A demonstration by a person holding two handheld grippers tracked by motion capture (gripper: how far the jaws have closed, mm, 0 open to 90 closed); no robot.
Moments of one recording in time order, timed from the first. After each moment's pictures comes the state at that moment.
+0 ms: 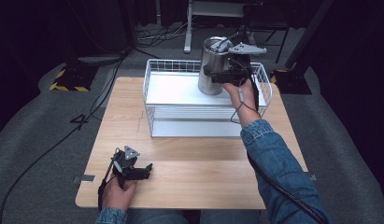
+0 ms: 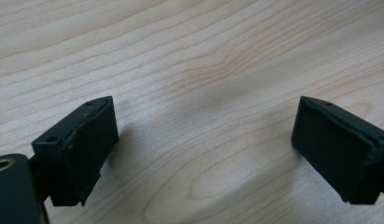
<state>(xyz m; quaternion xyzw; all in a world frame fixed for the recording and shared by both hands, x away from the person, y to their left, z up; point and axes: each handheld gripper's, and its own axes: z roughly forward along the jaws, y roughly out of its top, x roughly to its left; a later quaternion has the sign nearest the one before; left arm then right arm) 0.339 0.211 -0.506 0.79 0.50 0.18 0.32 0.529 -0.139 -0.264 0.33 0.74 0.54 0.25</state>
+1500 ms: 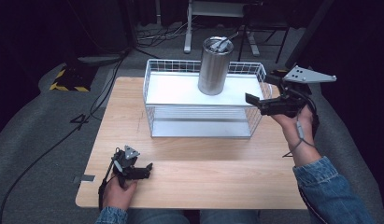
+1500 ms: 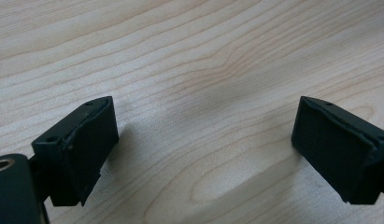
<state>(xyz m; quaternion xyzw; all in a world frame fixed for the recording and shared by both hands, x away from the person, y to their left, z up) 0.341 0.211 -0.506 0.79 0.50 0.19 0.32 0.410 -0.243 -0.239 0.29 0.75 0.54 0.24</state>
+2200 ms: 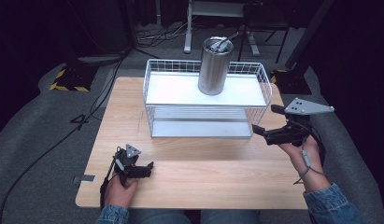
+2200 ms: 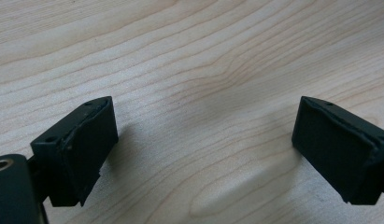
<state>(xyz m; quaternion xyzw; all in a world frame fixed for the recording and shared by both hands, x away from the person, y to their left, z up) 0.345 0.208 -0.506 0.79 0.50 0.18 0.32 0.373 -0.268 -0.299 0.31 0.79 0.47 0.23</state>
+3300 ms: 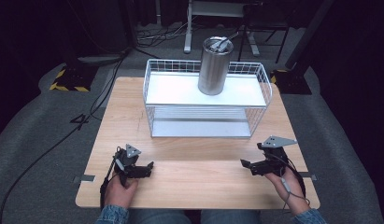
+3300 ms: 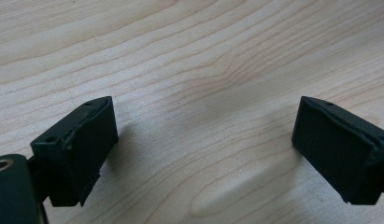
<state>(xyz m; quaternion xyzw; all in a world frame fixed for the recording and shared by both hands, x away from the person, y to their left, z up) 0.345 0.208 -0.506 0.79 0.50 0.18 0.32 0.360 -0.266 -0.435 0.37 0.83 0.39 0.15</state>
